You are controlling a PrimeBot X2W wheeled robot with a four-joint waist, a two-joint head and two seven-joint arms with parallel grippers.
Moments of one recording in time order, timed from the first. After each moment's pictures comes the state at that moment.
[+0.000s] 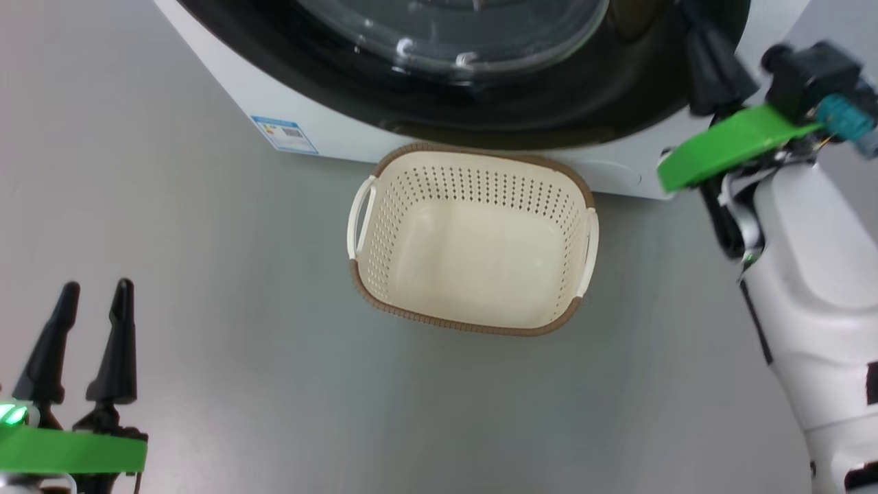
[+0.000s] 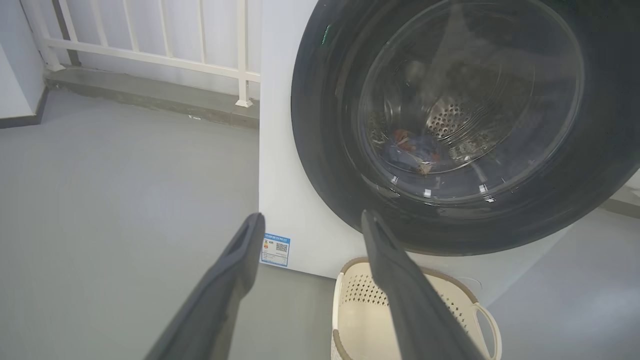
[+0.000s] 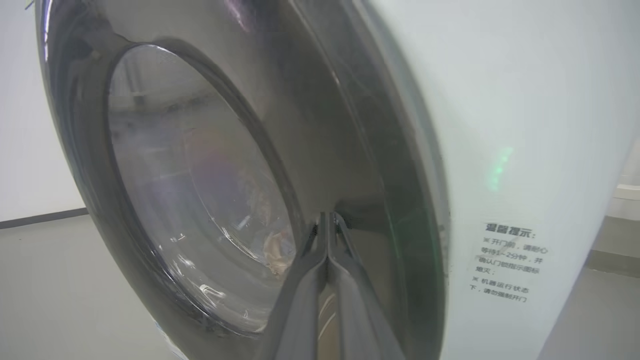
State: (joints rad) left arm -0.15 0.45 -0.14 0.12 -0.77 -0.13 -0.26; right arm -0.84 -0.14 0.18 0.61 0.21 0.13 -0.26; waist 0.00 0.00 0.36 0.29
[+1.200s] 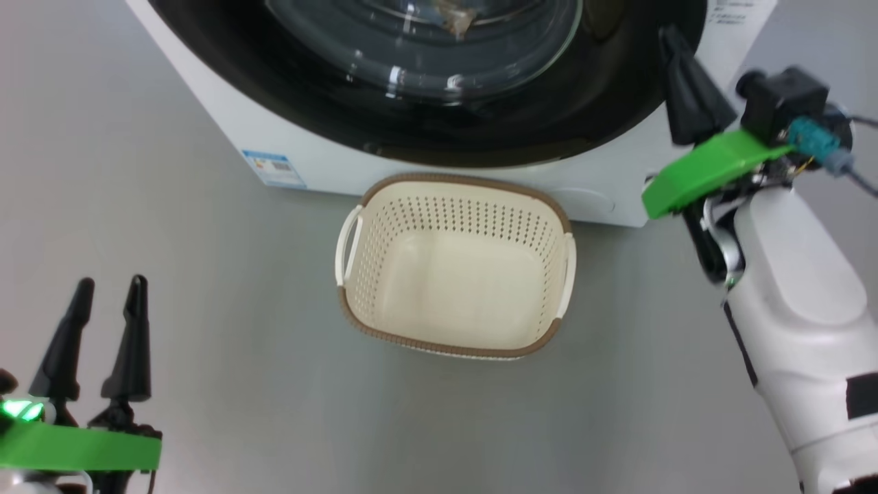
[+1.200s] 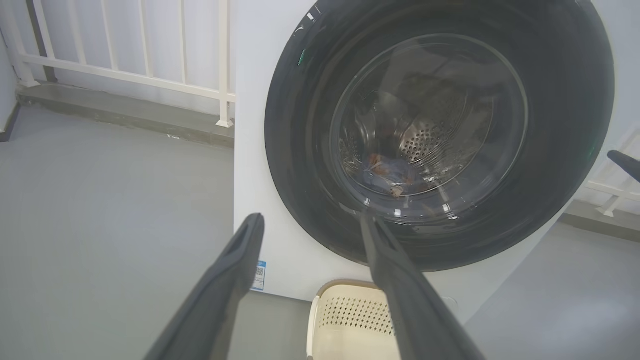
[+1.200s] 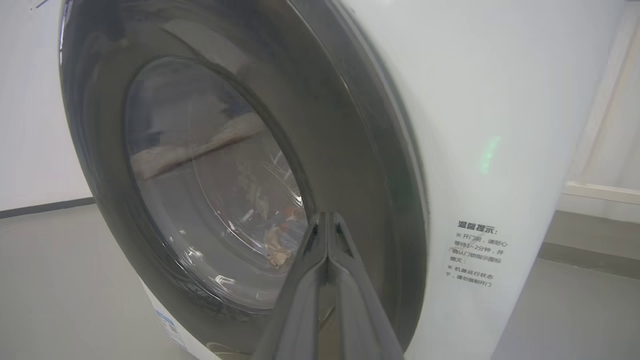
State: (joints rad) left arm -0.17 0.43 -0.15 0.12 -0.77 -0.13 -0.26; right arm -0.83 -0.12 0.19 0.67 0.21 0.14 -0.26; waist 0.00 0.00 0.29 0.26
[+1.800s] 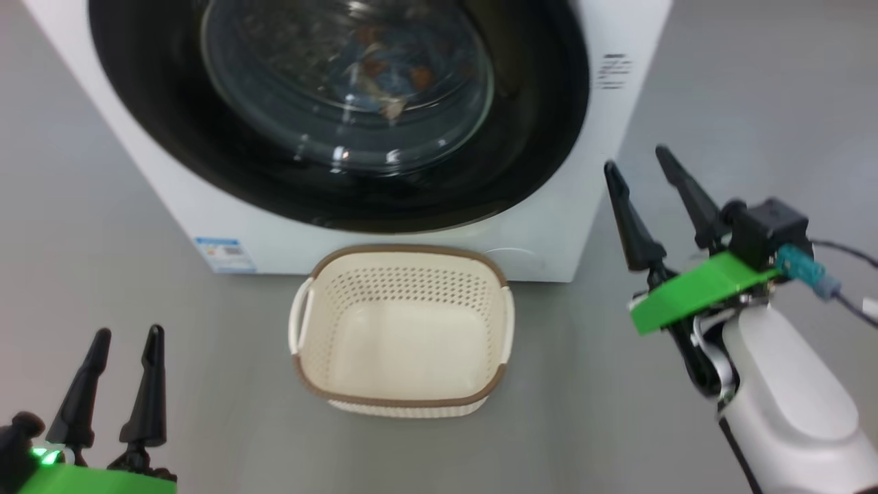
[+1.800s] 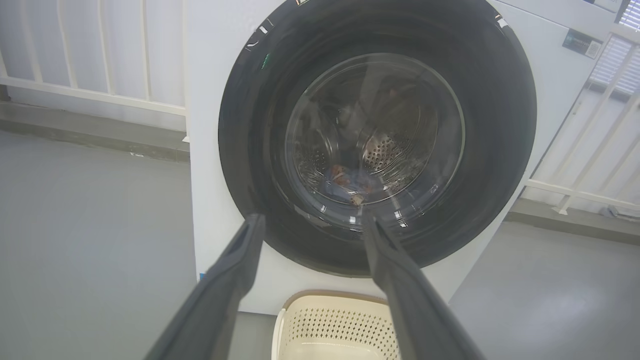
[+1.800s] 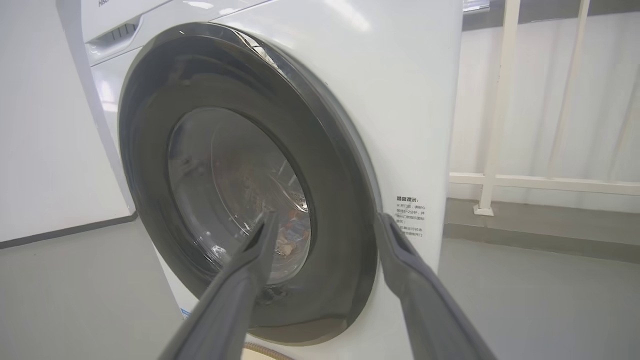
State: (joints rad) left arm -0.08 0.38 -0.13 0.13 -0.68 -0.13 -0.26; right arm -0.53 -0.16 0.27 0.43 0.38 0.14 -0.26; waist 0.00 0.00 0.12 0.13
